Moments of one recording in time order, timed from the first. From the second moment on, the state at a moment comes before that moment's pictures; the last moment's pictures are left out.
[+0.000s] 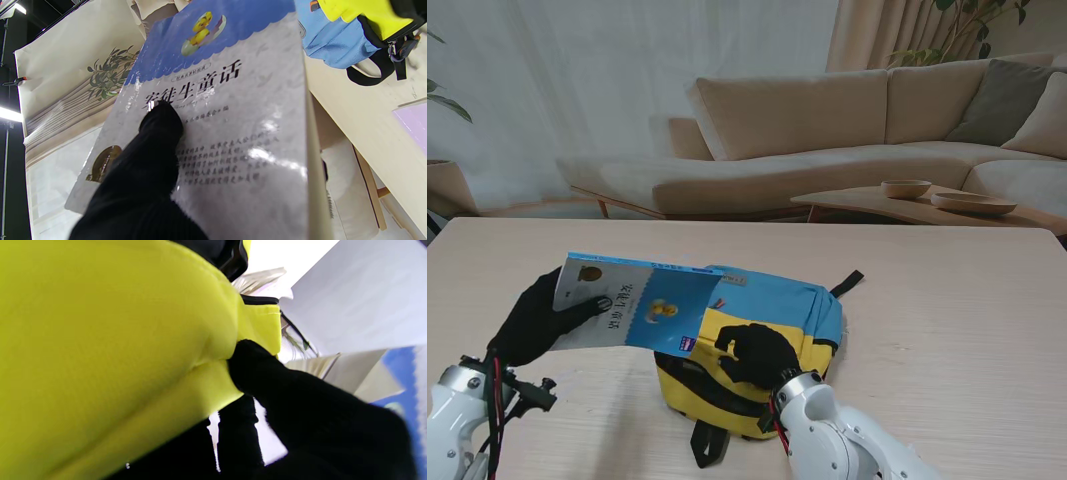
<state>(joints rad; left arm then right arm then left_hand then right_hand) 2.09 -1.12 -1.72 -2.14 0.02 -0.19 -0.11 -1.61 -1.15 0.85 -1.77 -0.59 0.21 -0.19 1.12 -0.33 0.23 -0.11 0.47 0.13 0.93 1.16 0.84 0.25 0.79 1.08 0.77 0.45 1.00 0.87 0.38 0.56 1.30 0.88 0.65 -0.61 1.10 -0.19 0.80 -0.06 0.97 0.76 0.97 0.19 1.12 0.63 0.86 0.20 1.18 0.57 0.55 0.35 1.50 0.55</state>
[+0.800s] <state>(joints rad) 2.19 -1.10 -1.73 -2.24 0.09 0.11 -0.22 -1.54 -1.19 0.92 -1.84 -0.56 0.29 -0.30 1.12 -0.33 0.23 -0.11 0.47 0.13 0.92 1.18 0.84 0.25 0.79 1.08 0.77 0.45 1.01 0.88 0.39 0.56 1.31 0.90 0.66 -0.58 1.07 -0.15 0.76 -0.04 1.03 0.84 0.95 0.19 1.23 0.76 0.87 0.18 1.31 0.62 0.56 0.34 1.58 0.62</state>
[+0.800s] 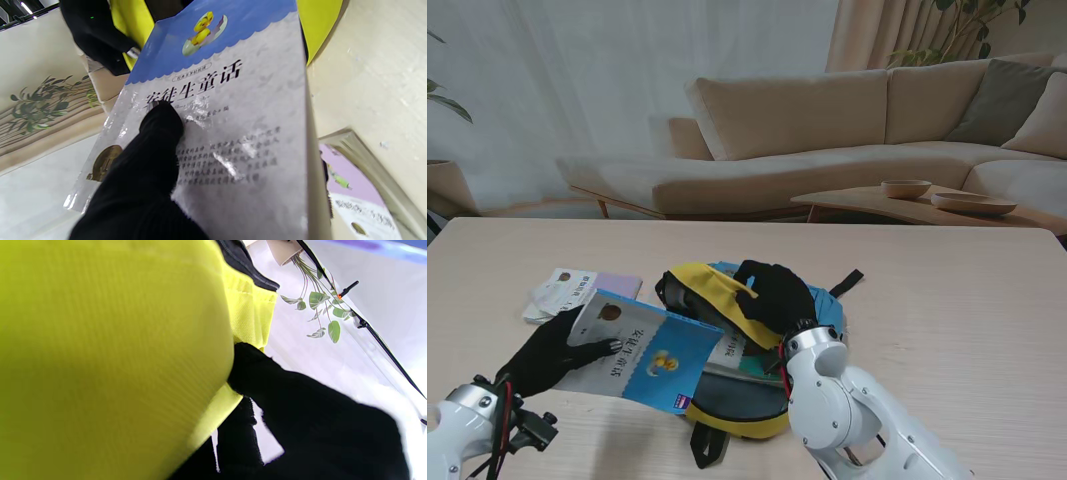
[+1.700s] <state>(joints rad) 1.81 -1.15 -1.38 -2.02 -0.12 0.51 -0.03 -1.56 -1.20 0.92 -1.90 -0.57 0.27 -0.33 1.12 -0.33 0.23 -0.11 0.47 0.13 0.92 1.18 0.83 0.25 0.81 1.08 0.77 0.45 1.01 0.88 0.39 0.56 1.31 0.90 0.68 -0.57 1.05 -0.15 0.75 -0.03 1.03 0.86 0.93 0.19 1.23 0.77 0.87 0.18 1.31 0.62 0.55 0.34 1.58 0.62</state>
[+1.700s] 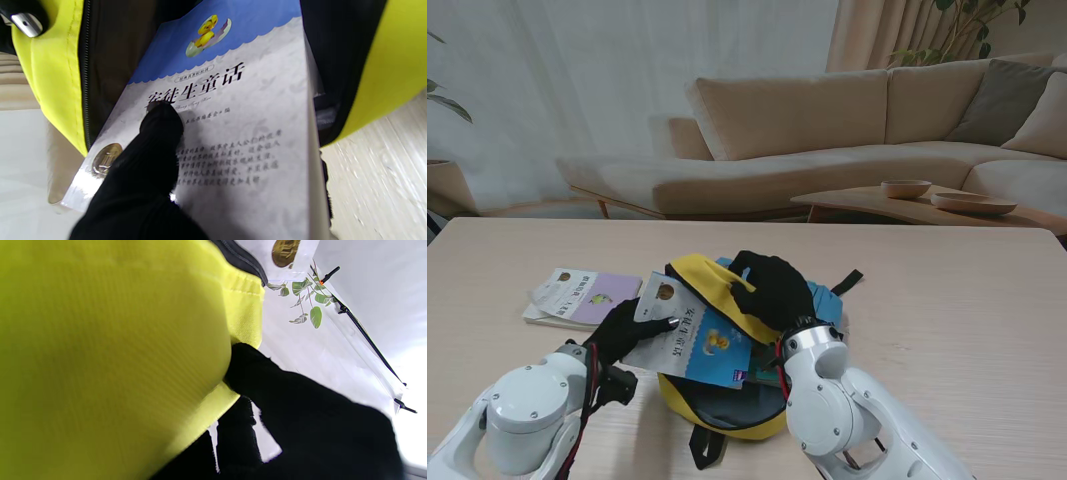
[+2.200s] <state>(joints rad) 1.69 -1.21 -1.27 -1.91 -0.25 0.66 0.06 -1.57 -1.19 0.92 -1.91 -0.57 0.27 -0.31 1.13 -0.33 0.23 -0.11 0.47 0.13 0.92 1.18 0.80 0.26 0.82 1.08 0.75 0.45 1.01 0.88 0.37 0.56 1.31 0.90 0.68 -0.56 1.04 -0.15 0.75 -0.03 1.03 0.86 0.93 0.19 1.23 0.77 0.87 0.18 1.31 0.62 0.55 0.34 1.58 0.62</state>
